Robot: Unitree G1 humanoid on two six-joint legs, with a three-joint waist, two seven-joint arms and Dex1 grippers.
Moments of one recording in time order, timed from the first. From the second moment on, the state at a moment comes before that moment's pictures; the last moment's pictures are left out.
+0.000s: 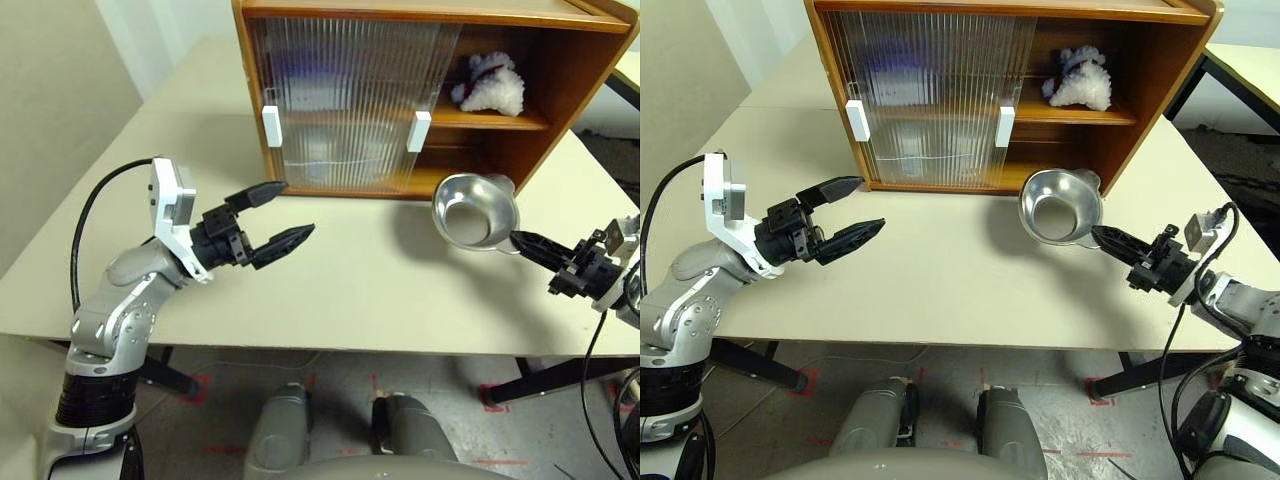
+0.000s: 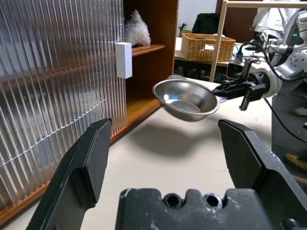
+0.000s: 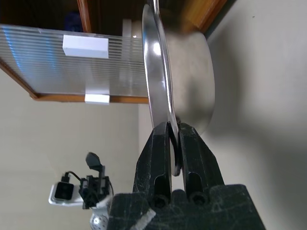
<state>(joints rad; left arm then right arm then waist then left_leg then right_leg) -0.22 0.55 0.13 -0.34 -0.66 0.42 -0.89 -0.39 -0.60 -0.77 0.48 0.92 1.44 0.71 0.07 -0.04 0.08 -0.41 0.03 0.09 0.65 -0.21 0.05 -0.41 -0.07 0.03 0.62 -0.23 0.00</state>
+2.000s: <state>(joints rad) -0.18 0.55 0.14 -0.38 -0.67 0.42 -0.84 -1.03 -0.29 -0.80 1.27 0.79 0.25 0.26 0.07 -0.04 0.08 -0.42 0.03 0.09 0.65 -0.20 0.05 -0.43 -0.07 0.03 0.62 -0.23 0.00</state>
